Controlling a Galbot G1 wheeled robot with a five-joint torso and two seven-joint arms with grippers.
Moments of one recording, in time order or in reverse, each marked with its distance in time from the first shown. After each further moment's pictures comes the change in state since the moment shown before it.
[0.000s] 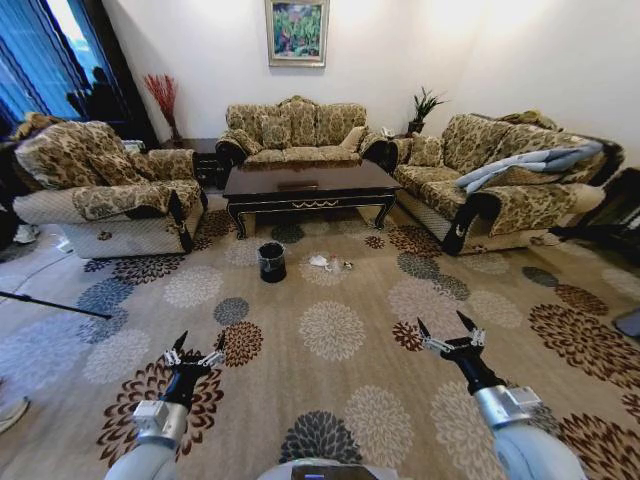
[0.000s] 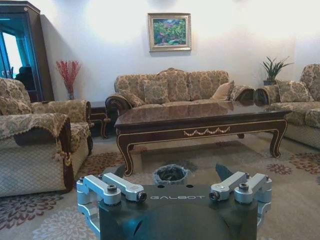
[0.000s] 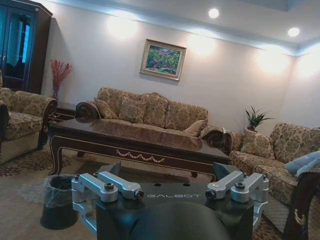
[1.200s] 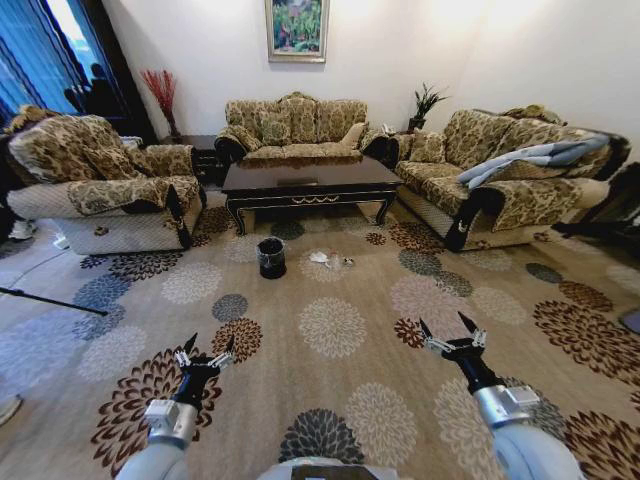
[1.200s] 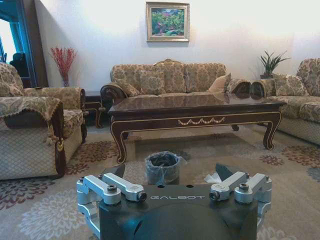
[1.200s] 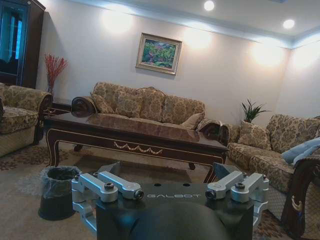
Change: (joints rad) left arm -0.009 -0.029 0.051 -0.003 0.020 0.023 -0.008; right arm 0.004 0.000 -0.006 -0.014 0.011 -0.004 0.013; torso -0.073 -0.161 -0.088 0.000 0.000
